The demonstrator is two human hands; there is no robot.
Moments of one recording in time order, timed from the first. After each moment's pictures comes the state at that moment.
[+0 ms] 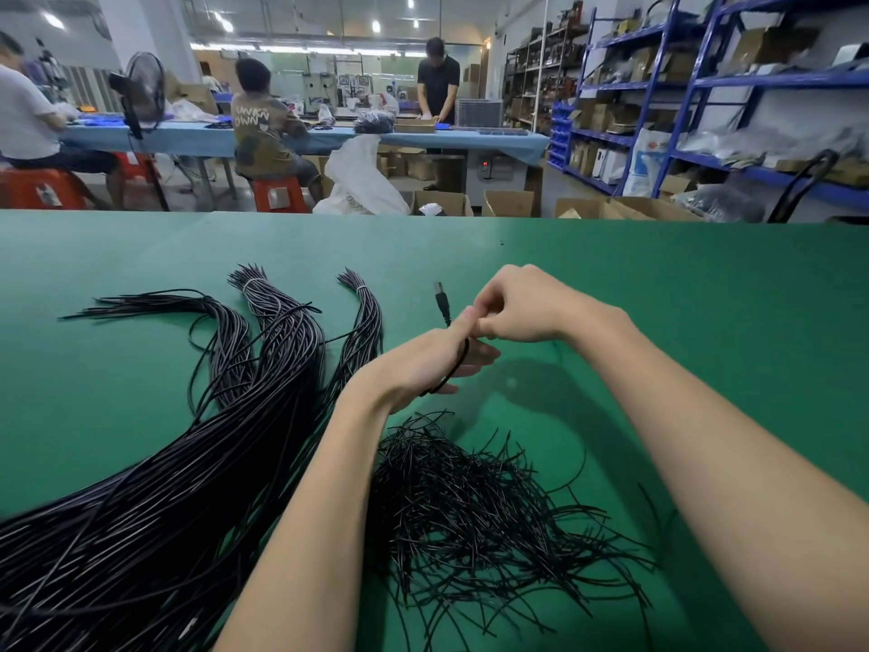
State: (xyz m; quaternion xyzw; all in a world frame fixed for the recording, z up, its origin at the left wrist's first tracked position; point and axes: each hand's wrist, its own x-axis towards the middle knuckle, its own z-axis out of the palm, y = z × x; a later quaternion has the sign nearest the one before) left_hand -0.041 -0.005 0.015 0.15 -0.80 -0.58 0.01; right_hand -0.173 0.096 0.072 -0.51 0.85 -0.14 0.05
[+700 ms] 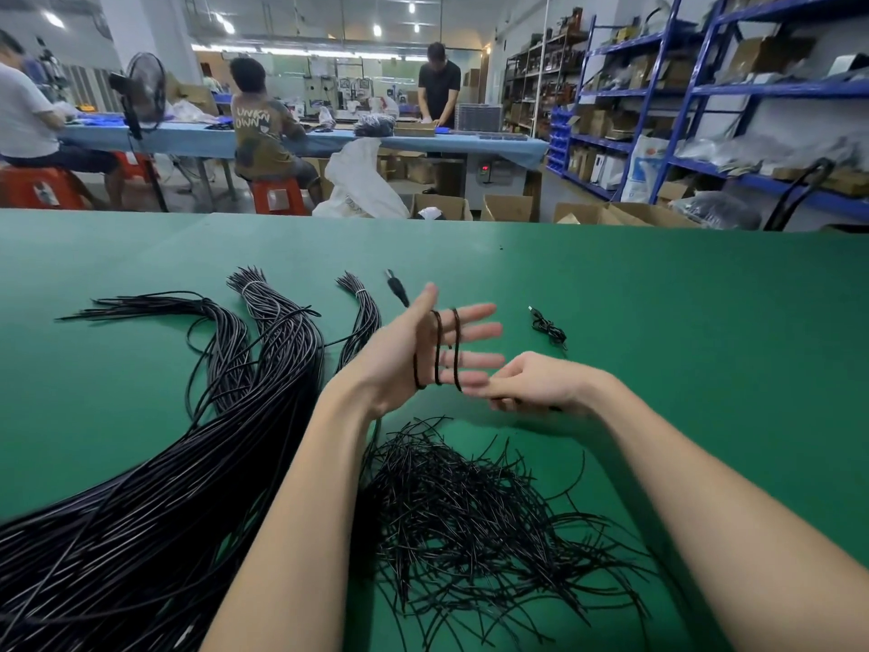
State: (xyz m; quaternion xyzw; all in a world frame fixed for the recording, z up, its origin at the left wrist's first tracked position) left_hand -0.029 -0.009 0.024 0.05 -0.61 -0.79 0.07; right_hand -0.171 0.129 0.012 -0.41 0.81 -0.24 0.34
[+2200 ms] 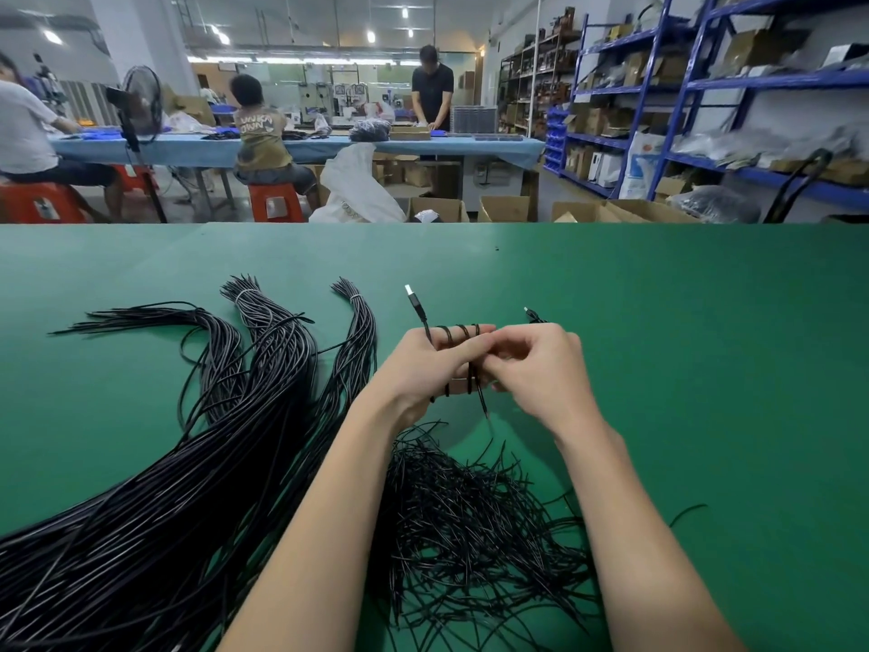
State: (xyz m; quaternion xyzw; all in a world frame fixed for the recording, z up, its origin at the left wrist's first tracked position) left_hand -0.051 0.013 0.009 0.15 -0.64 -0.73 0.17; right_hand -0.136 0.133 0.008 -0.36 0.76 -0.54 0.01
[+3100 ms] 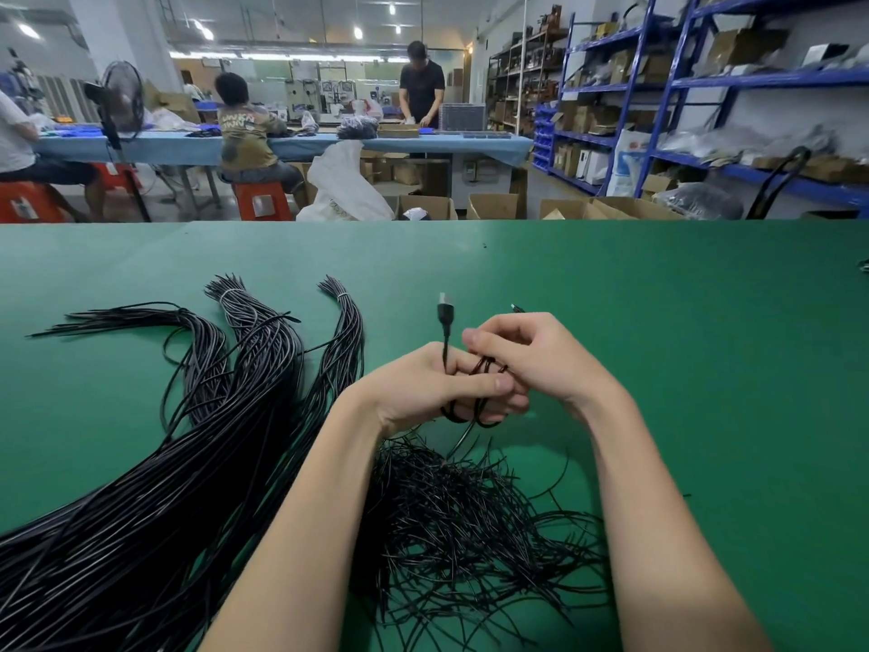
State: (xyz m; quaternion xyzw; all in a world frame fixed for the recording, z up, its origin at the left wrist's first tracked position) left_hand -0.039 0.018 0.012 0.00 -0.72 -0.69 -0.02; right_hand -0.149 0.150 0.029 -0.44 0.72 -0.52 0.17
